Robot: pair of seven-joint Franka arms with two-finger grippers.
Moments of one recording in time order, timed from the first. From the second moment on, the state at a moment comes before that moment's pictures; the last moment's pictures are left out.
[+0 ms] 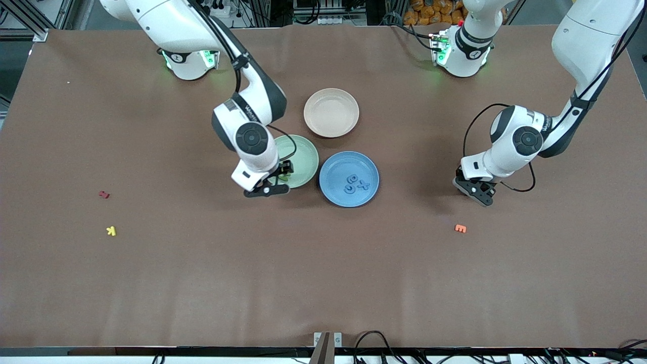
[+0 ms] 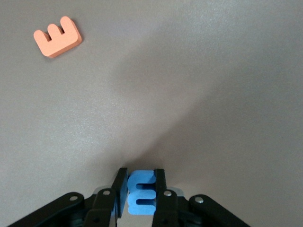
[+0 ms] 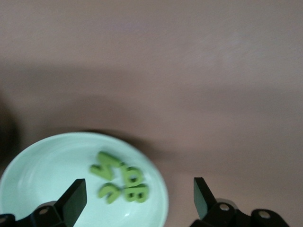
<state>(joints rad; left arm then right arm) 0.44 0.45 -0.52 -2.30 0.43 2.70 0.31 0.54 0.51 0.05 -1.79 -0.02 2.15 0.48</state>
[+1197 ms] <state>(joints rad) 0.24 0.52 -0.73 -2.04 0.32 2.42 -0.29 0.11 0.50 -0.05 -1.65 -0.03 2.04 -0.01</state>
